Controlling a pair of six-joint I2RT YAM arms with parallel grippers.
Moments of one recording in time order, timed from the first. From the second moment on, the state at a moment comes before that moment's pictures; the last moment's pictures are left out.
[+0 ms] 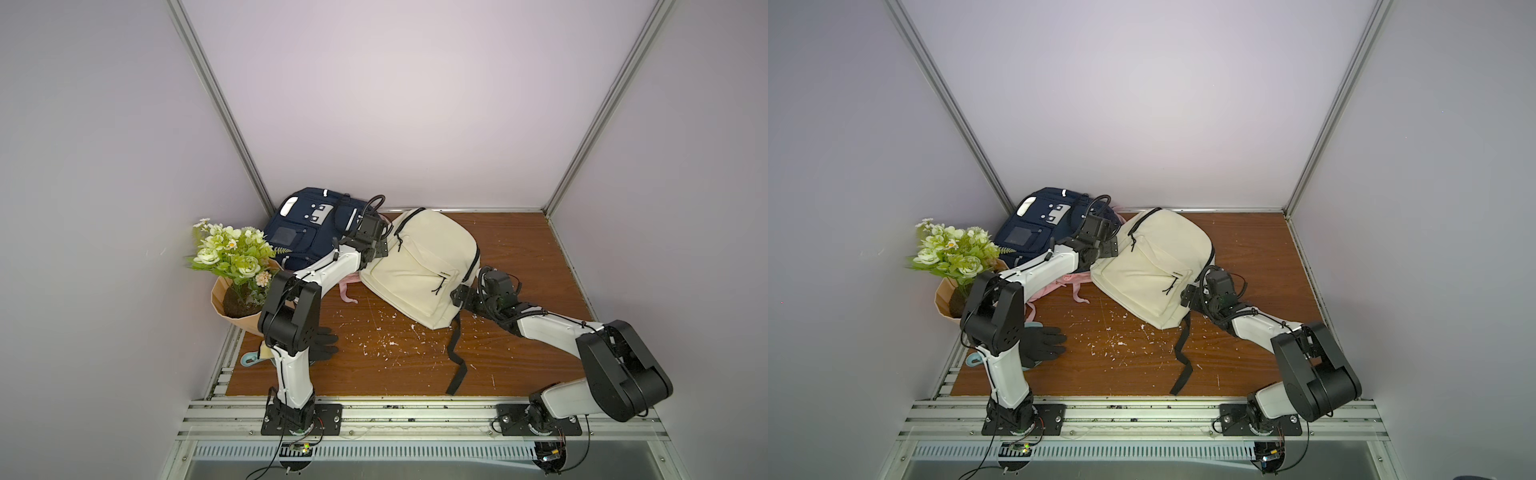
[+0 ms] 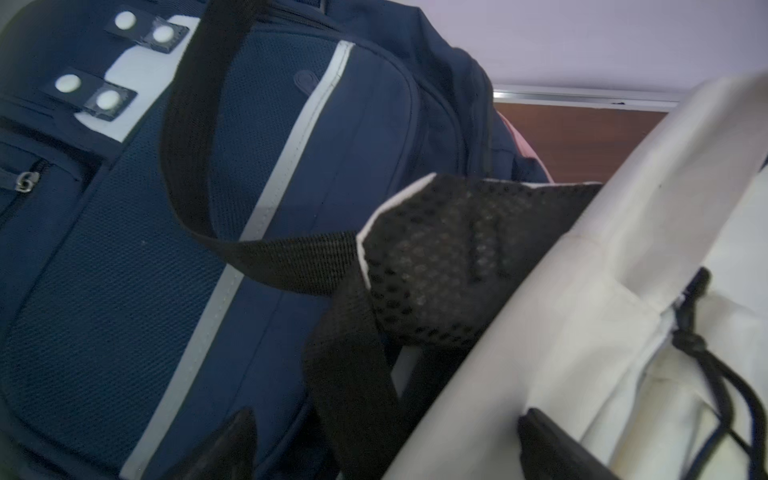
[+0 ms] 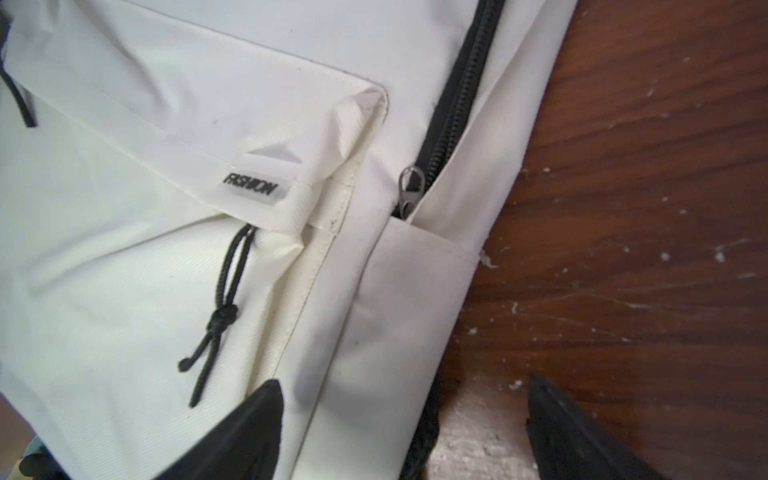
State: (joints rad) left arm -0.42 1.89 1.41 -0.35 -0.38 -0.37; right arm 0.40 1.46 0.58 0.20 -0.03 0.69
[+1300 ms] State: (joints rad) left arm -0.82 1.82 1.36 -0.27 -0.22 -0.40; right arm 0.22 1.41 0.62 0.14 0.02 0.61
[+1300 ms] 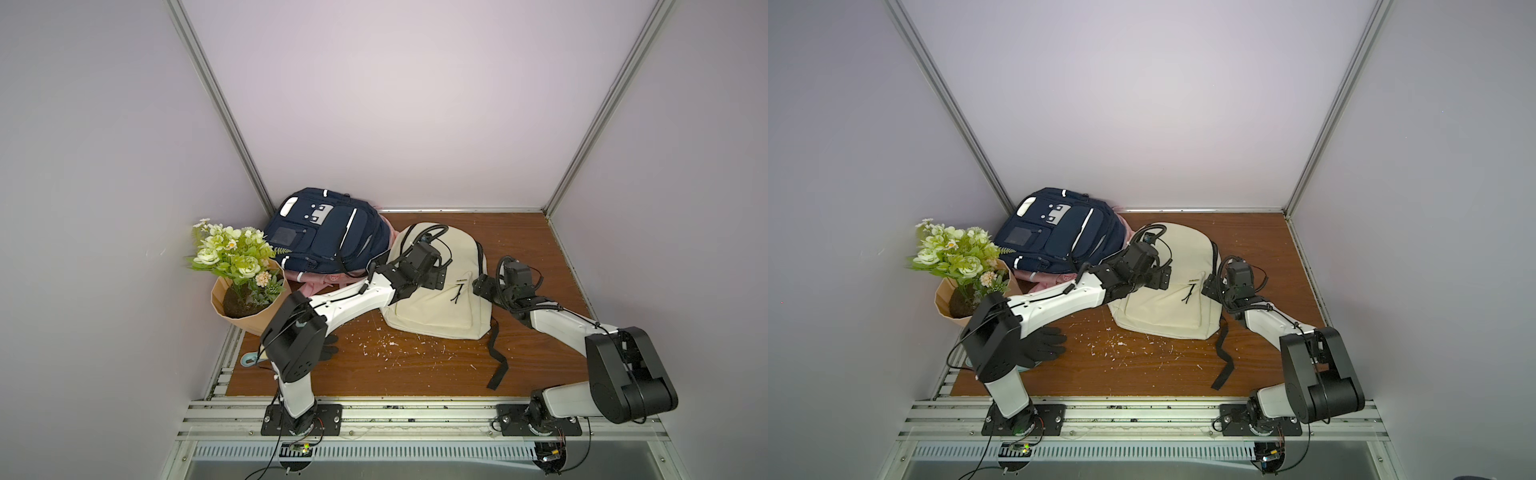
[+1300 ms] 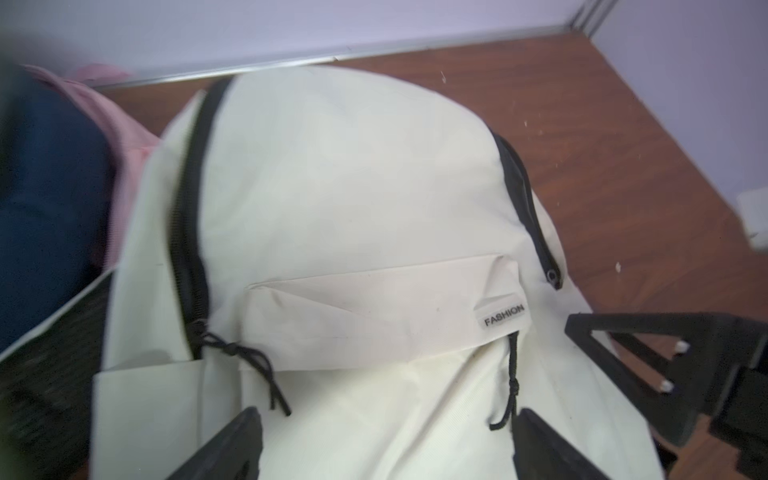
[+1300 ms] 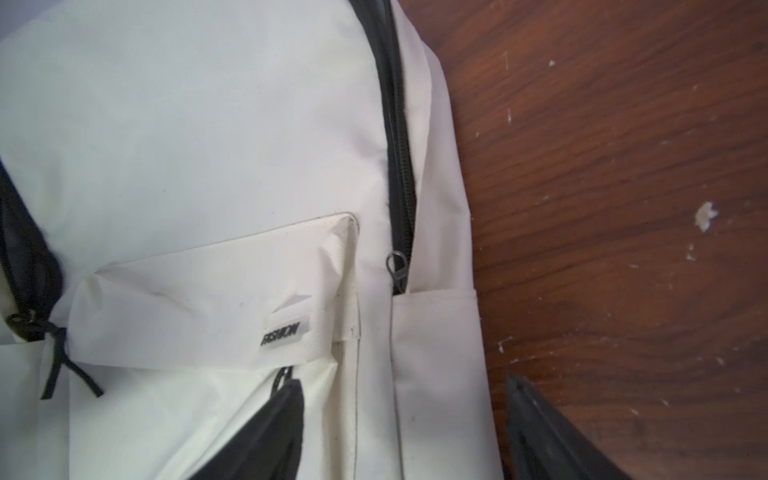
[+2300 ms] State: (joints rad) left arm -0.91 2.29 1.74 -0.30 -0.05 -0.34; right arm 0.22 1.45 0.53 0.23 -0.06 0.63
